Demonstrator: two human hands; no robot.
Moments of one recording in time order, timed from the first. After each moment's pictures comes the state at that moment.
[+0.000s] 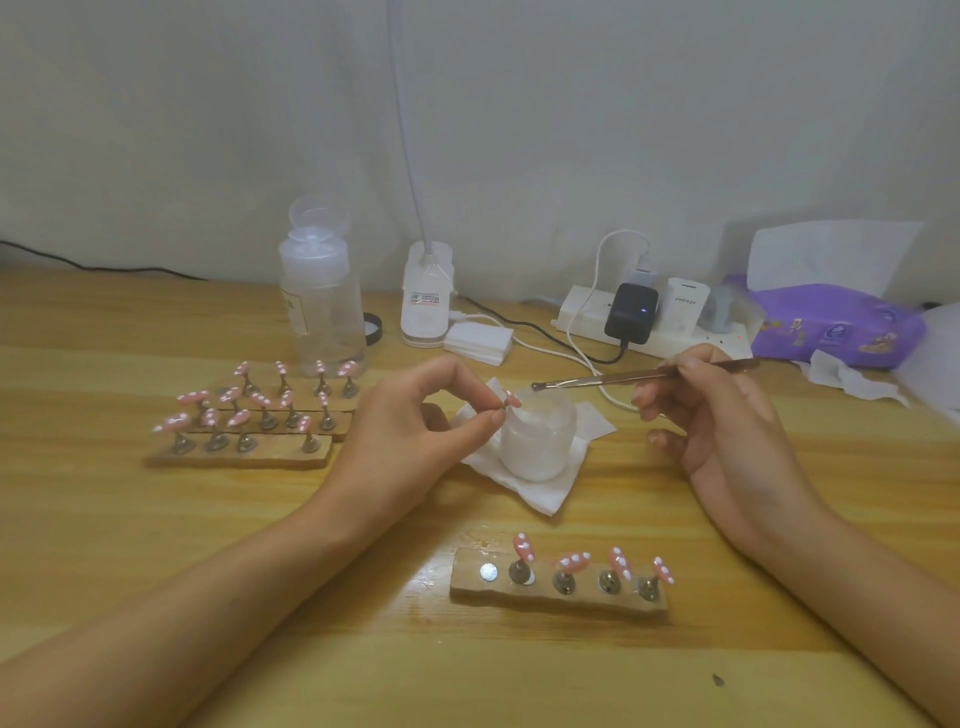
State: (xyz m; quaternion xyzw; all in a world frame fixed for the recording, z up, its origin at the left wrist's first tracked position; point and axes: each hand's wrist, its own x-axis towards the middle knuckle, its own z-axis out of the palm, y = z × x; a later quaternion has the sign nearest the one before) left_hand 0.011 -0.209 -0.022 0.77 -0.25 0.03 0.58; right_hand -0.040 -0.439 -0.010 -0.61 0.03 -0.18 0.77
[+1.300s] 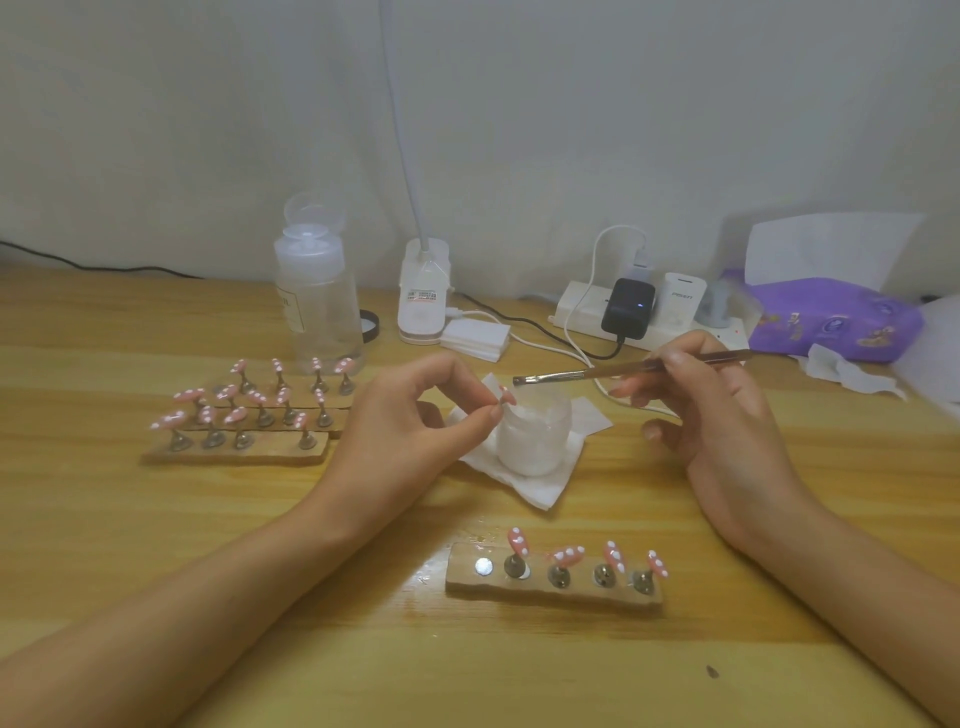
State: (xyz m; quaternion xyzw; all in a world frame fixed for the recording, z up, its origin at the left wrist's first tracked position) left_hand 0.010 -0.210 -0.020 0.77 -0.26 0.05 0.58; right_hand -0.041 -0.436 -0.010 -0.66 -0.01 -0.20 0.72
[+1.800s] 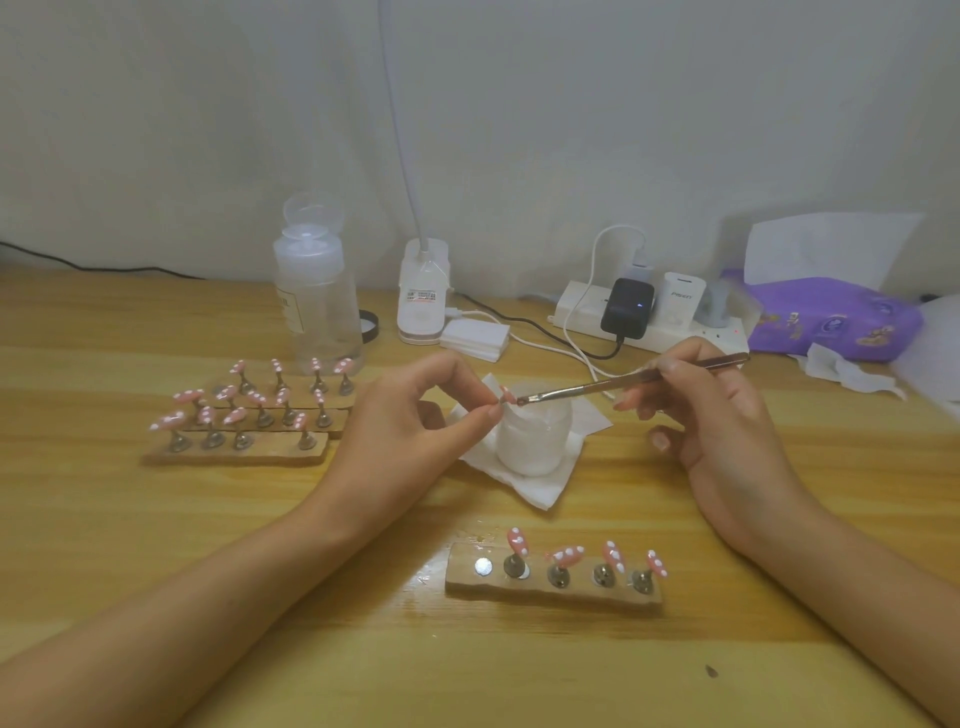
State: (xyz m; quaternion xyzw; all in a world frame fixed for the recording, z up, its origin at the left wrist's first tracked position) left_hand 0.011 -0.209 -0.023 0.77 -0.28 0.05 0.57; right_hand -0.041 -0.437 -0.012 -0.66 0.01 -0.19 0.73
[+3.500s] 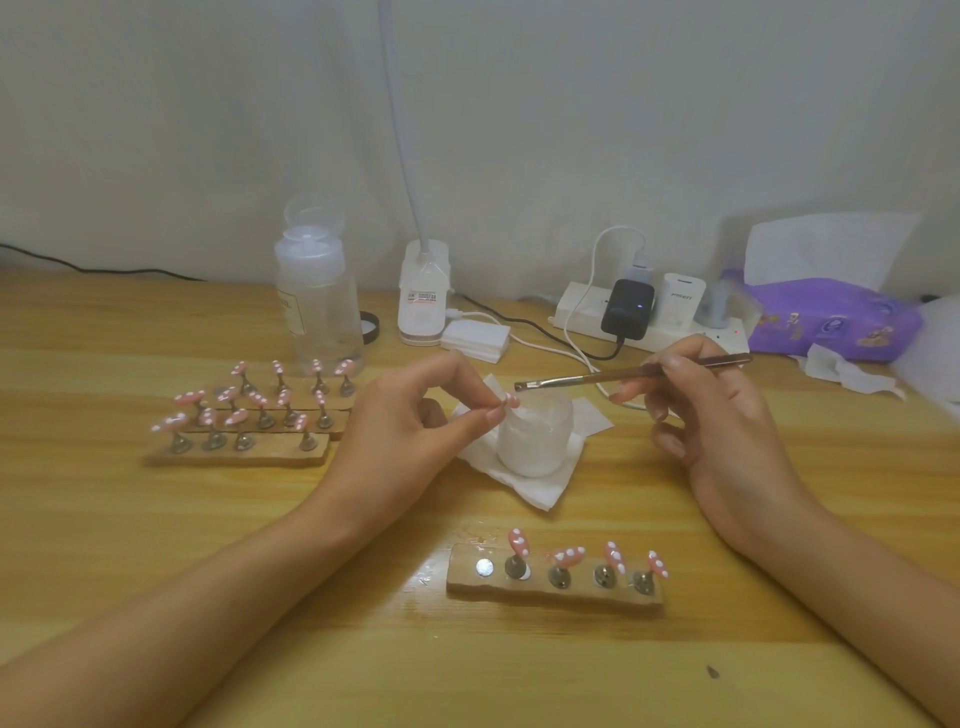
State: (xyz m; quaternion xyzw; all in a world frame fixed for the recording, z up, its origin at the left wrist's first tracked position) left_hand 0.011 -0.209 -0.021 0.76 -0.30 0.06 0.57; right_hand -0.040 -0.437 -0.012 -0.66 -0.01 -0.20 0.73
